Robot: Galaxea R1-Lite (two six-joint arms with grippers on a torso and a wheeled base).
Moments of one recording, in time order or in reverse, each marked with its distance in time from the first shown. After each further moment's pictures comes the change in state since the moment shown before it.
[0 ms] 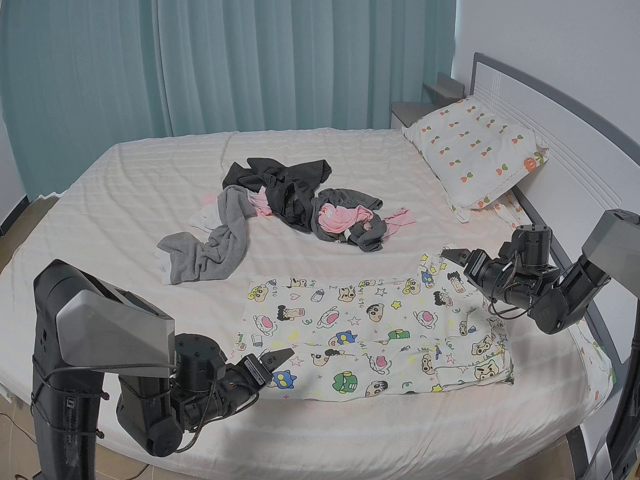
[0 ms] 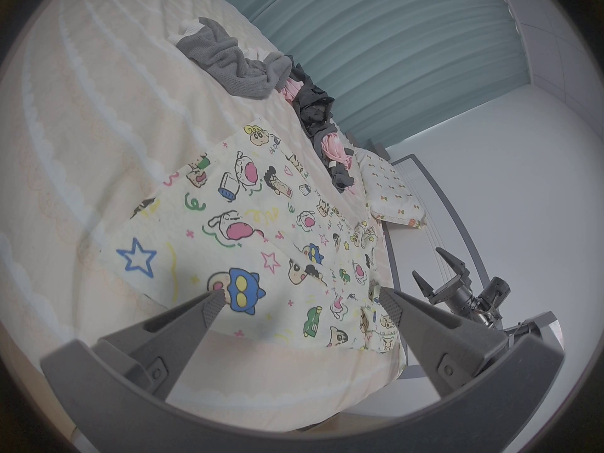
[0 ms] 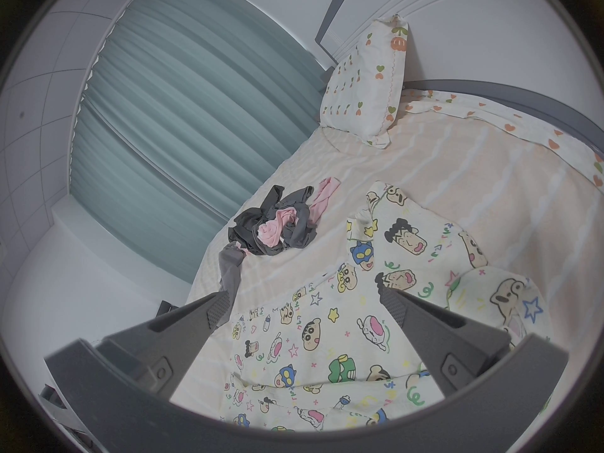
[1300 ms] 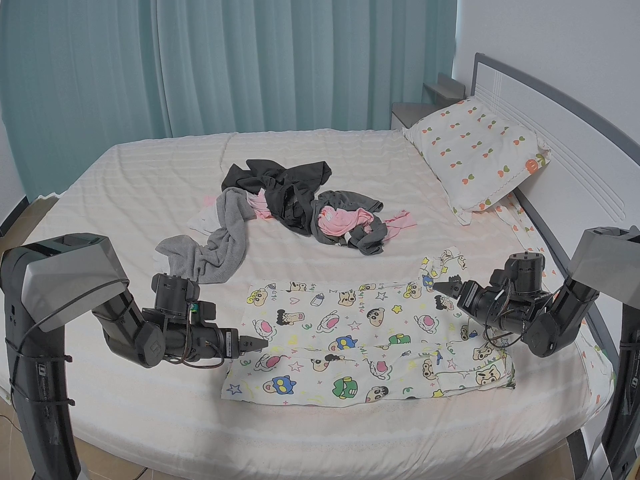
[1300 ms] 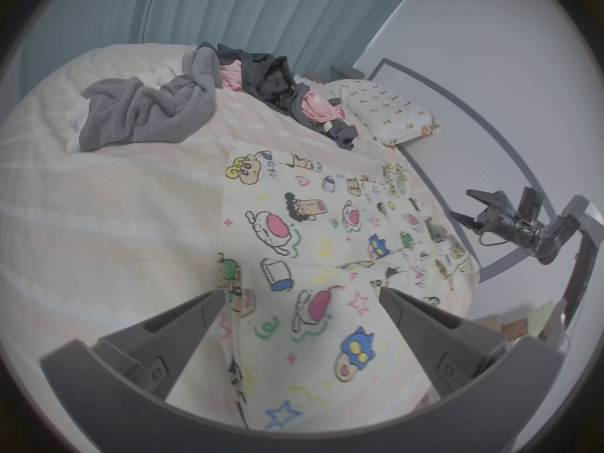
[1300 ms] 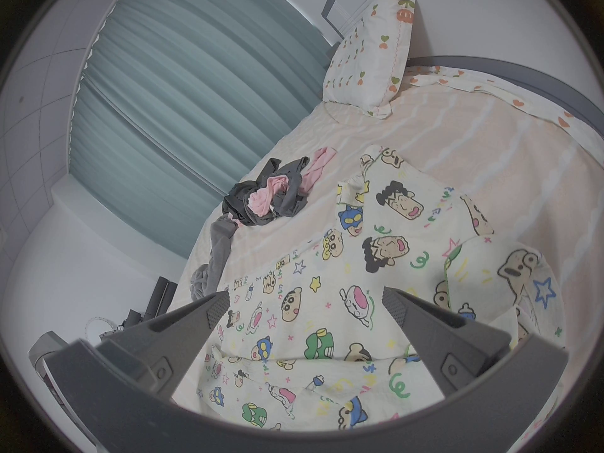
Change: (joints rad) left arm 0.304 -0.035 -0.500 0.867 -0.297 0.851; right arm 0.009 0.092 0.115 -0.117 0.058 -0.069
